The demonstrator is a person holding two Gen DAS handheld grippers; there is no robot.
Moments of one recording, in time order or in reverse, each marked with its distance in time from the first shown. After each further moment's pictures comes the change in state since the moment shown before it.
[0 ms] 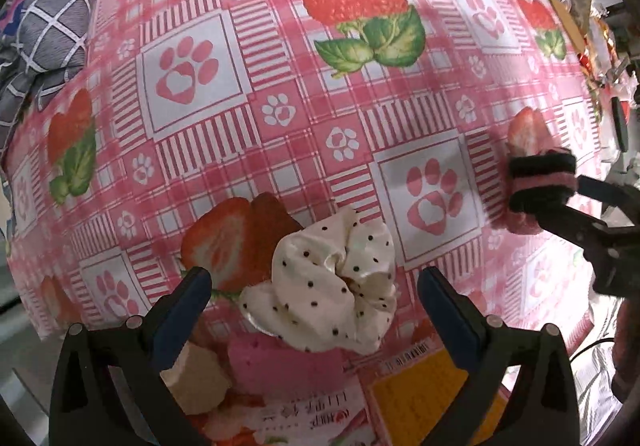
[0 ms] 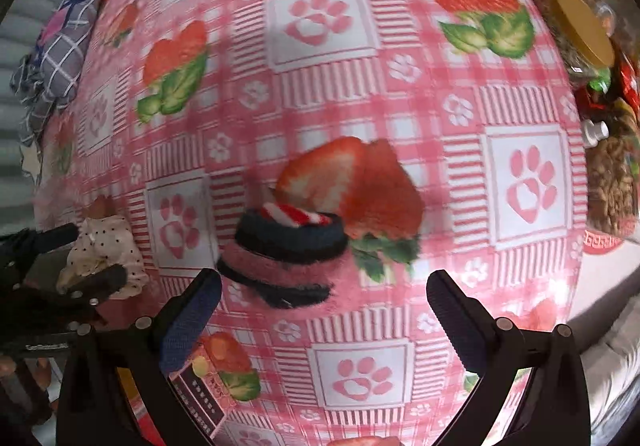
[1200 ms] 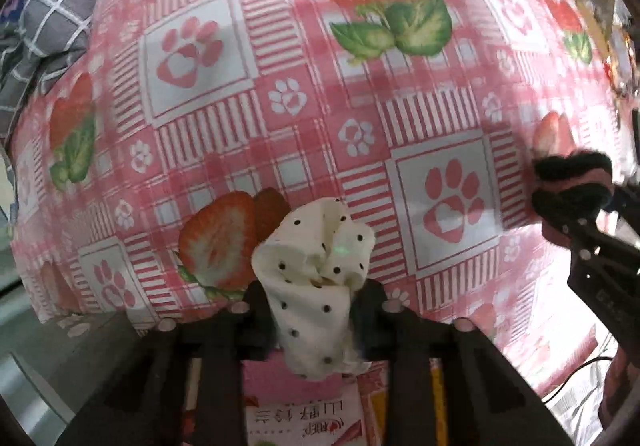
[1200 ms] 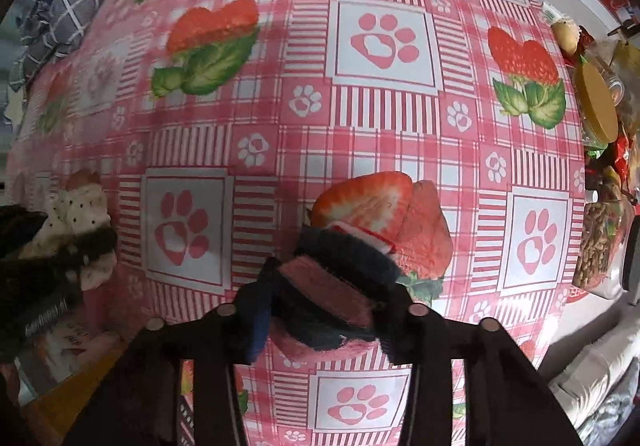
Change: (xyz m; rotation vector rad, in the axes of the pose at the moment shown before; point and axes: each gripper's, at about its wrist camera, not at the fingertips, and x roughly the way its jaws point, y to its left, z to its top) left arm 0.025 0.000 0.011 -0.077 0.027 0.029; right arm 0.004 0.066 -0.004 -0.158 -0.041 -0.140
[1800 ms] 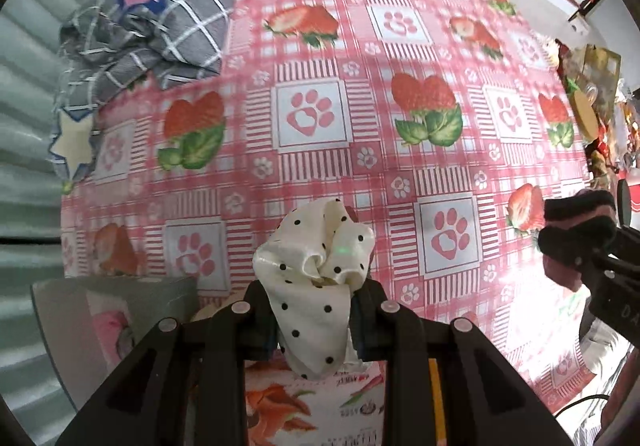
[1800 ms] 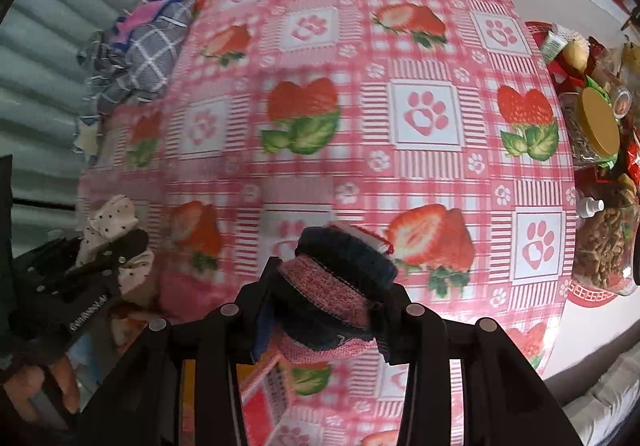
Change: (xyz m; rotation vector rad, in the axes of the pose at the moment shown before) left arm -0.088 0.041 -0.051 -0.168 -0.262 0.038; right arm -0.089 0.018 0.001 0.019 -0.116 0.175
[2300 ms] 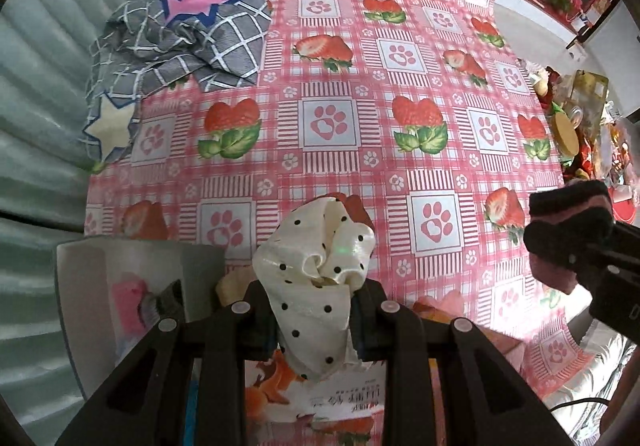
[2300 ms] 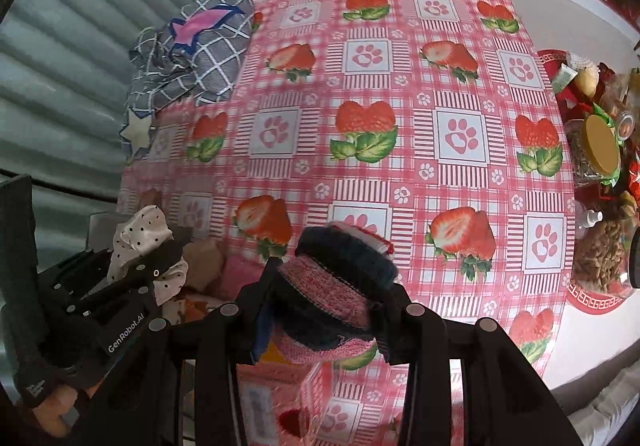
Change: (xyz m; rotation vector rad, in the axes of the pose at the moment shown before) left arm -0.068 0.019 -0.041 -0.052 -0.082 -0.020; right arm -0.045 0.053 -0.021 -0.057 -0.053 0.044
